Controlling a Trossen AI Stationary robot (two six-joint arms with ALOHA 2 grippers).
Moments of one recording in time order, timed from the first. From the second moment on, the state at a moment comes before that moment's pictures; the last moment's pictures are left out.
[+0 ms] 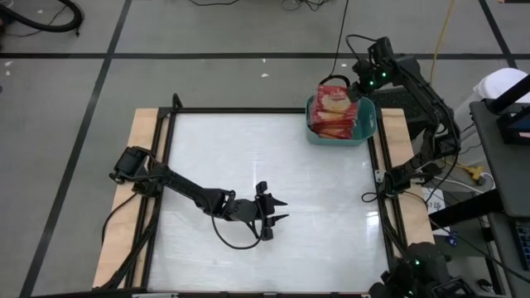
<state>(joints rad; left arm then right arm) -0.33 1.84 1.07 0.39 -0.40 -0.13 -1.26 1.51 1.45 -1.06 -0.28 -0.28</state>
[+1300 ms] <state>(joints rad) -0.31 1.84 1.07 0.39 -0.40 -0.13 -0.93 1.16 0.89 -0.90 -0.18 -0.19</state>
